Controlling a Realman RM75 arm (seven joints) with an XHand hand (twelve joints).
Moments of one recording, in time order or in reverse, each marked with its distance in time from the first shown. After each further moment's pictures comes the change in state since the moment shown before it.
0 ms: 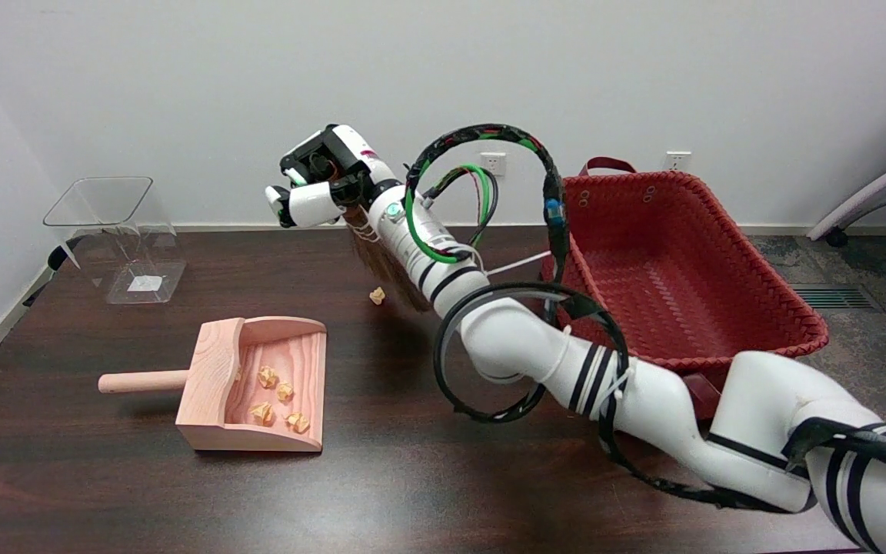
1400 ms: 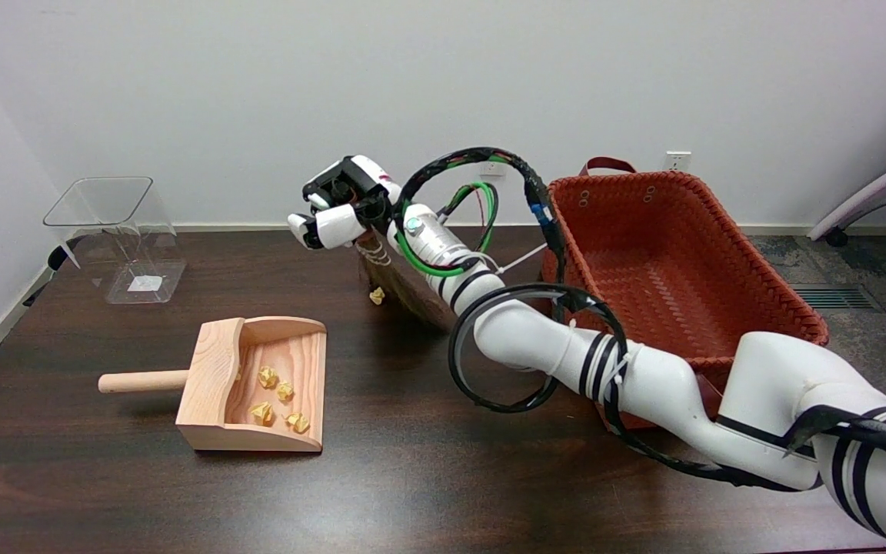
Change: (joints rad) arm 0.050 0.045 -0.074 0.184 -0.136 -0.094 0.363
